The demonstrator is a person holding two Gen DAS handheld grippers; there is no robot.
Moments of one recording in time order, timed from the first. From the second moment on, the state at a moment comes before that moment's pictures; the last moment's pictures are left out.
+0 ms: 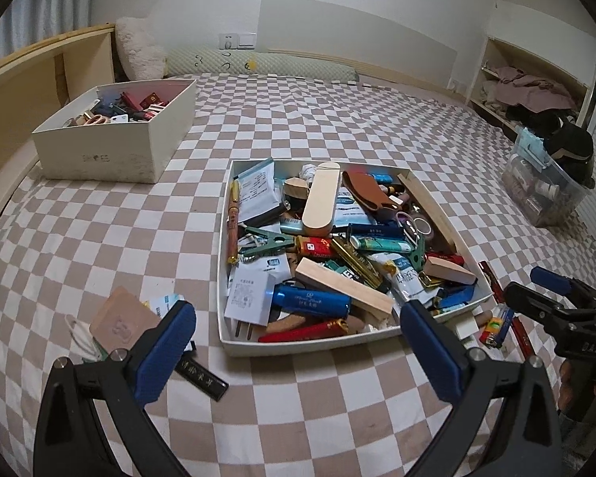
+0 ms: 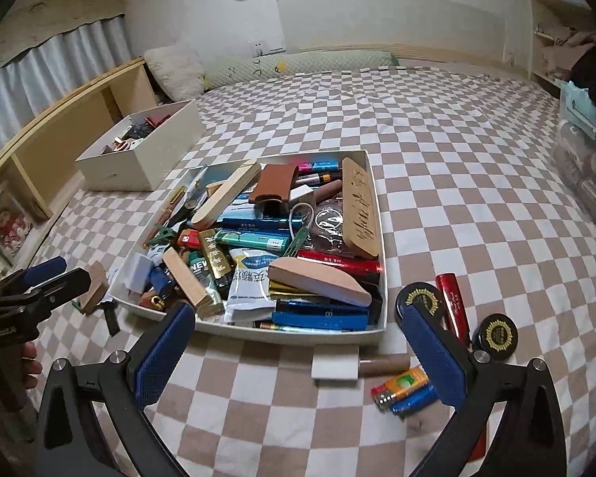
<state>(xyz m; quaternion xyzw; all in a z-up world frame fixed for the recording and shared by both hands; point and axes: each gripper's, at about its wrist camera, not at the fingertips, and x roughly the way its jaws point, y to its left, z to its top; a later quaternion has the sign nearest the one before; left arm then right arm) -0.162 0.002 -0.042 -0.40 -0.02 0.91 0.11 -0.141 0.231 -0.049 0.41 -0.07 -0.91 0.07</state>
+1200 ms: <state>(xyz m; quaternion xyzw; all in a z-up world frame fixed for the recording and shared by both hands) -0.072 -0.010 0.003 -0.35 -0.01 0.93 0.09 -0.056 0.241 -0.008 0.36 -0.06 -0.93 0.05</state>
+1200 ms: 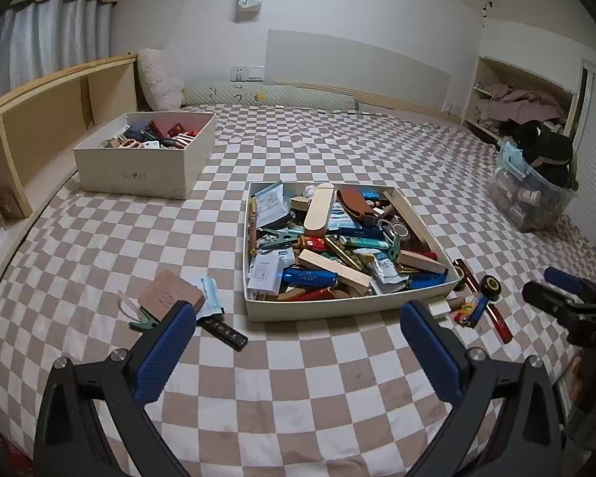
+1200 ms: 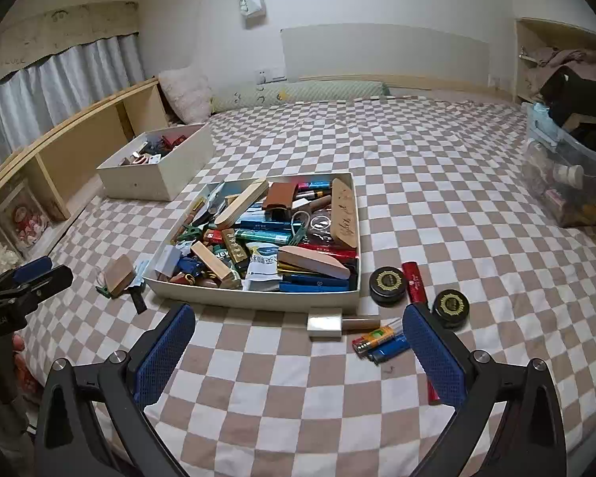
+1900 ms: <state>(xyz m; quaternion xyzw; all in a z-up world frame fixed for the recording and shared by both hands) -0.038 -0.049 -0.009 -0.35 -0.02 0.94 0.07 -0.022 0.251 -0.023 0.36 -0.06 -0.93 0.04</state>
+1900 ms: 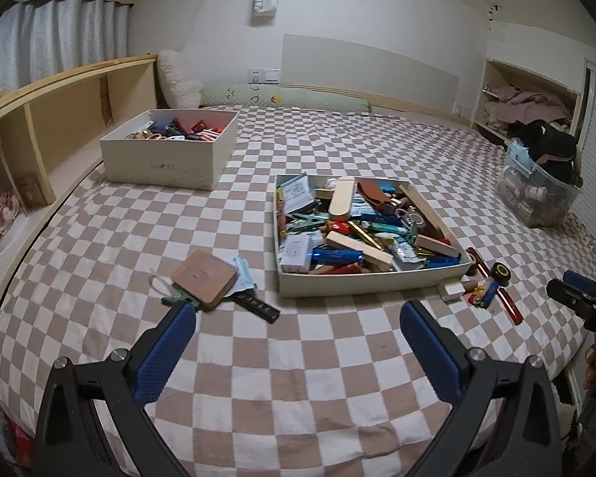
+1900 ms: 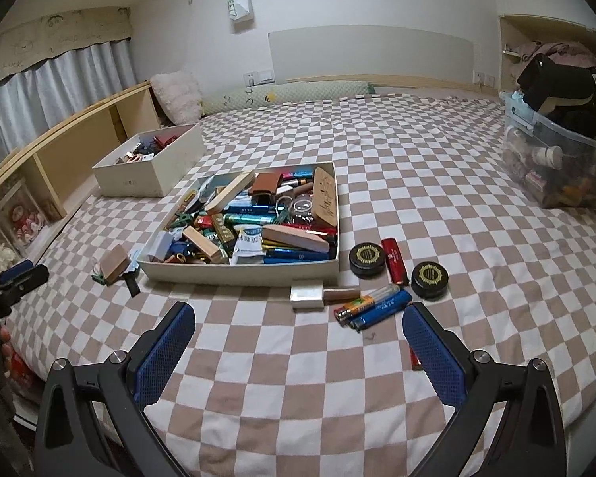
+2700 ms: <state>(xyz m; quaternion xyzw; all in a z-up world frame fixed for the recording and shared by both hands) -0.097 -0.111 -0.072 -0.40 0.00 0.91 0.13 -0.018 0.250 -0.085 0.37 -0.09 -0.92 0.04</state>
